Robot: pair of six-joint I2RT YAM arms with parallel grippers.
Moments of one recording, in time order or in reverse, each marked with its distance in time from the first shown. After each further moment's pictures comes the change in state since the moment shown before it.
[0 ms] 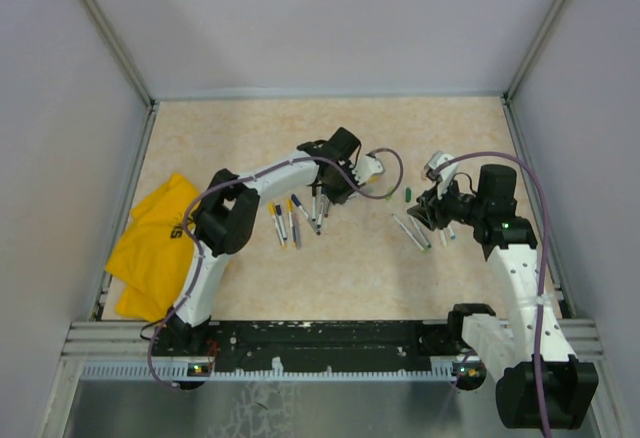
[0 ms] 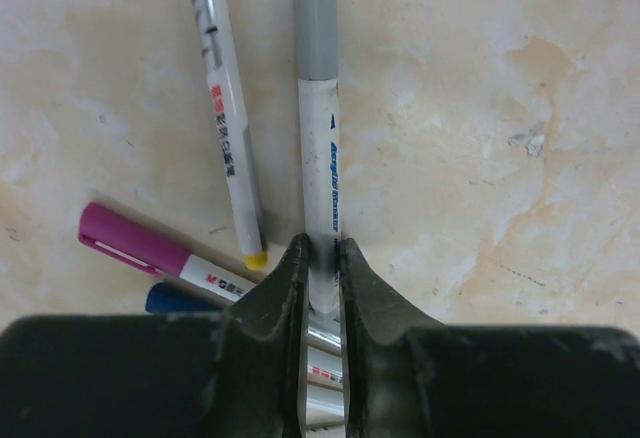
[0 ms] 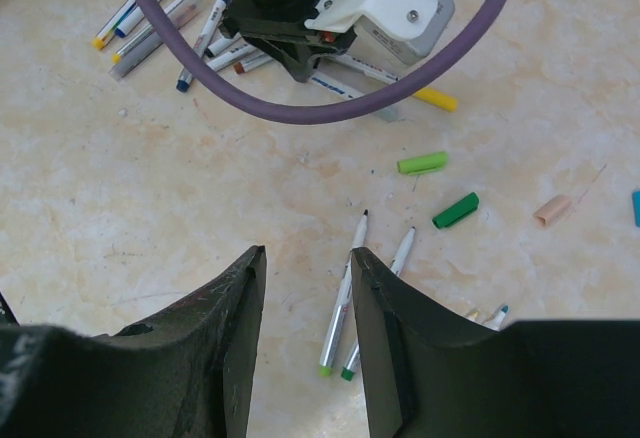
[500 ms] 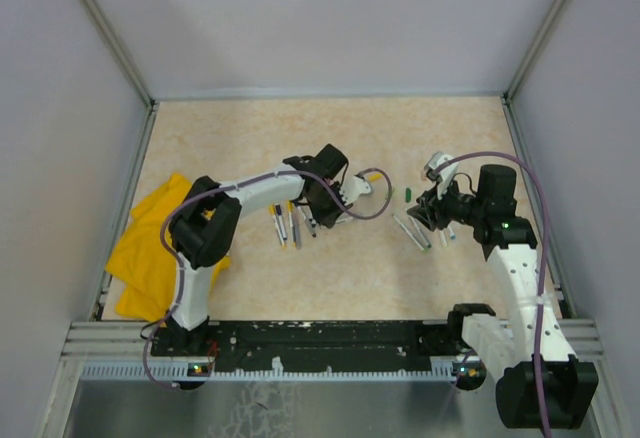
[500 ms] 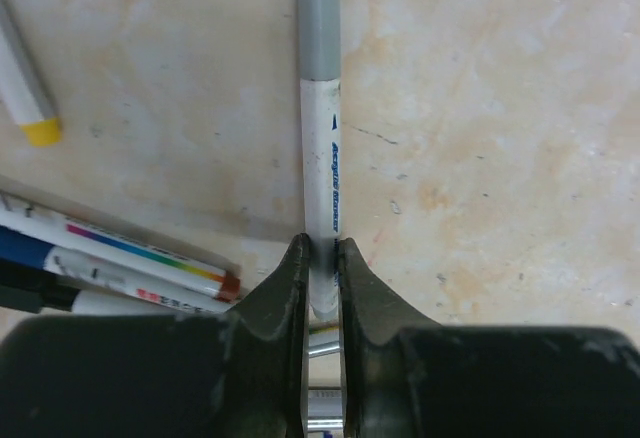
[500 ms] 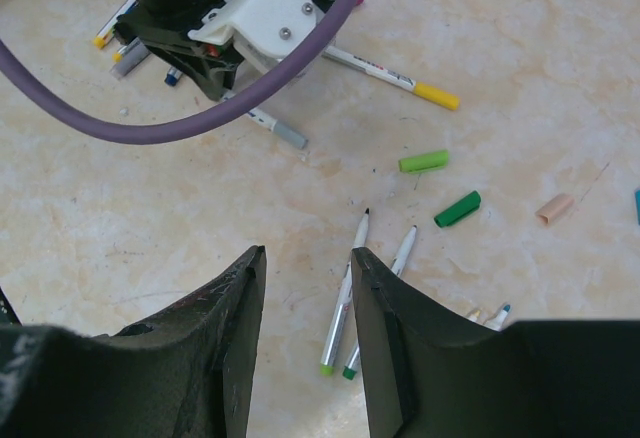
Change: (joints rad) left arm -0.015 -0.205 -0.303 0.004 0.085 -0.007; right arm 0.000 0.001 0.000 -0.006 0.000 0.000
